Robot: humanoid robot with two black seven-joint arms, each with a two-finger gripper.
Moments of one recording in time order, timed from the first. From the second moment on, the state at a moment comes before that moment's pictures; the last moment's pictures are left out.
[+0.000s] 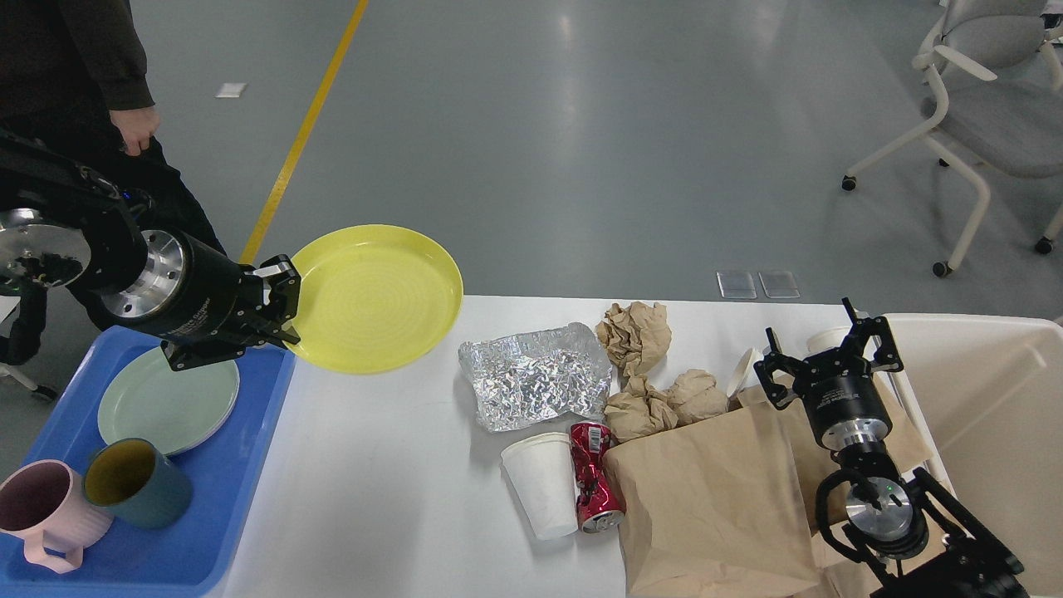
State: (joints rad) left arm -2.30 0.42 1.44 -1.69 -0.56 -0.34 0.06; right arm 0.22 -0.17 1.23 0.92 -0.16 0.25 0.32
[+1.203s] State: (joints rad) left arm -1.15 0.60 0.97 -0.51 -0.33 -0.34 0.25; right arm 0.21 -0.17 1.23 0.92 -0.16 0.25 0.32
